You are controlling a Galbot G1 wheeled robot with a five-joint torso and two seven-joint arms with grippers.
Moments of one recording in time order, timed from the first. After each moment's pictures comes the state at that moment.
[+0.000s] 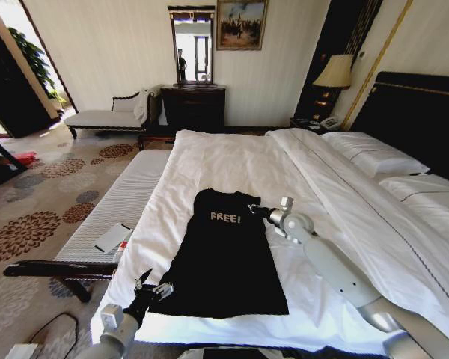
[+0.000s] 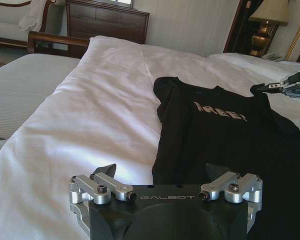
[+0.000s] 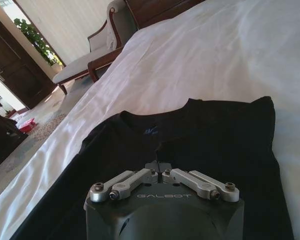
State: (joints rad) left arm 1.92 -1.02 -0.53 -2.26 -0.58 0.11 -0.12; right arm -0.65 0.95 0.00 1.50 1.25 -0.48 0.12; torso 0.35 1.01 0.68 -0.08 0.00
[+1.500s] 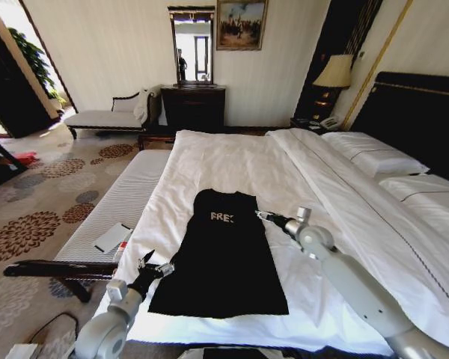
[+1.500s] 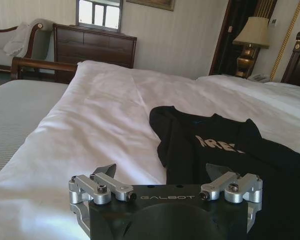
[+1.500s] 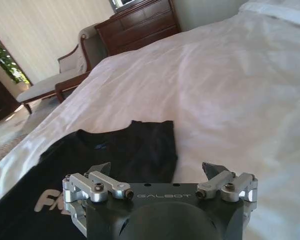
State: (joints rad) left arm 1.58 -0.91 -0.44 -2.11 -0.72 0.14 -0.12; right arm -0.97 0.81 0.32 1.71 1.18 -0.44 0.14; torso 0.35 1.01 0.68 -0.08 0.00
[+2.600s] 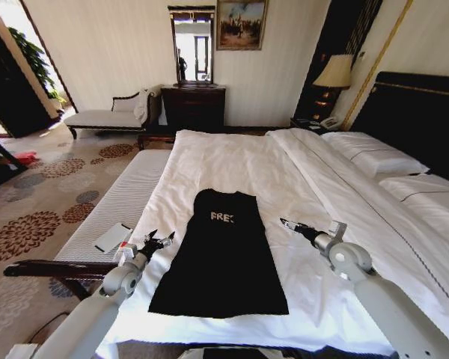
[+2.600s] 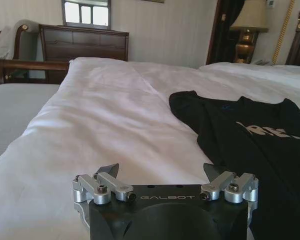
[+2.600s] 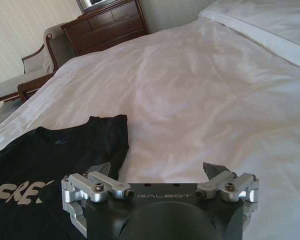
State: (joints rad) left arm 1.15 -0.93 -0.22 -1.64 -0.65 0.06 0.03; right arm -1.16 0.80 0.50 1.77 1.15 -0.45 0.16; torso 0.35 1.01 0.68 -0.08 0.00
